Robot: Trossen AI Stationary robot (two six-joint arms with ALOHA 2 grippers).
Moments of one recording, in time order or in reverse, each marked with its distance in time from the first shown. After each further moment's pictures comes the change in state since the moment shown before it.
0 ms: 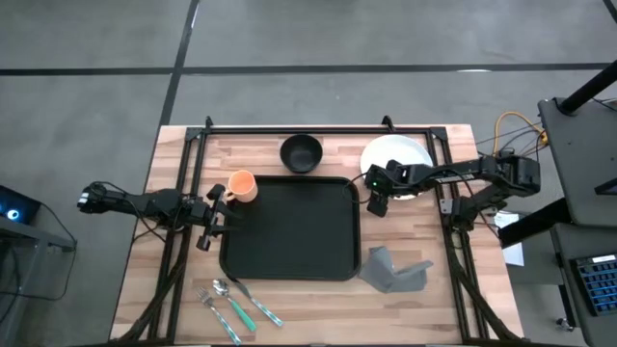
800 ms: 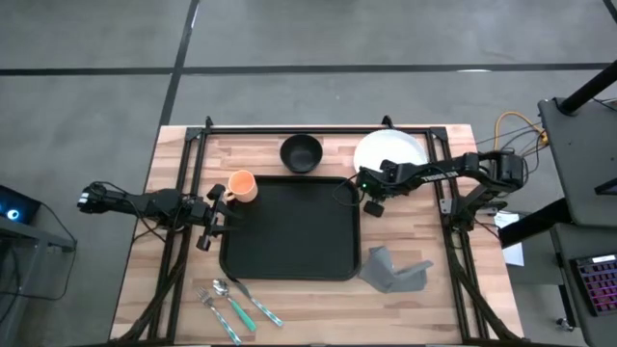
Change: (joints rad) left arm 0.000 0.000 0.000 0.000 0.000 0.000; right arm -0.004 0.137 0.101 -0.082 0.062 -0.041
